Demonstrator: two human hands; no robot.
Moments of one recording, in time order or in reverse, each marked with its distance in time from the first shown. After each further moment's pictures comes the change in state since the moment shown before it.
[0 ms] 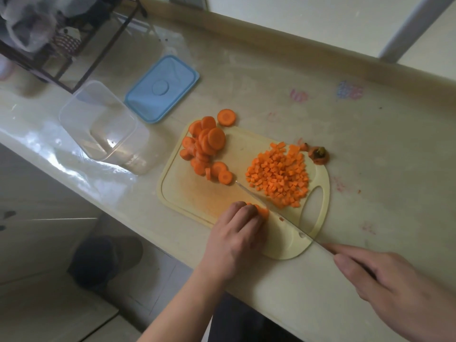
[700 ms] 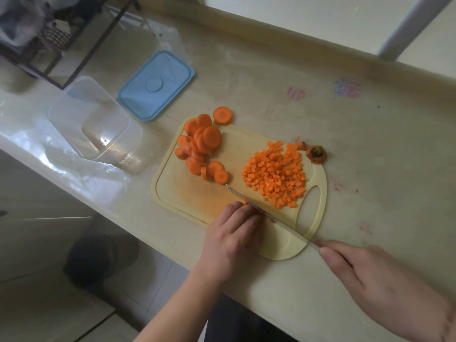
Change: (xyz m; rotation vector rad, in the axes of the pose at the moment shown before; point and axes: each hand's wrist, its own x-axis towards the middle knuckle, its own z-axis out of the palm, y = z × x) left_hand -0.003 -0.002 0.004 -0.013 0.019 -0.024; right_hand 0.018 0.018 0.010 -0.264 0.060 -0.141
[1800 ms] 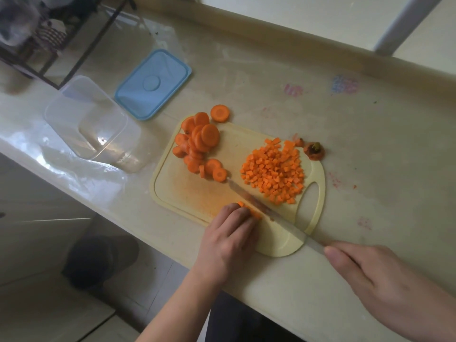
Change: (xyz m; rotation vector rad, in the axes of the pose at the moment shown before) left_hand -0.010 -0.003 -0.002 0.003 0.016 0.031; right_hand -0.006 -0.005 -0.002 0.081 0.056 -0.010
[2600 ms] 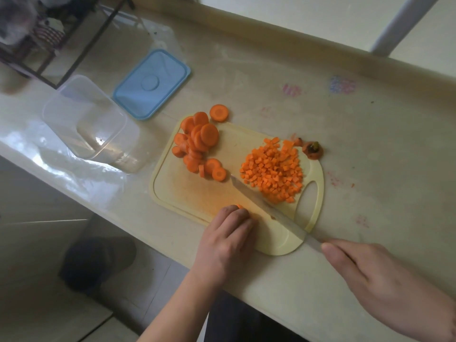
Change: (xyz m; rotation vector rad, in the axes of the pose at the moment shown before) left_hand -0.001 0.003 -0.004 -0.009 0.003 0.005; right_hand -0.001 0.000 0.004 -0.006 0.005 0.017
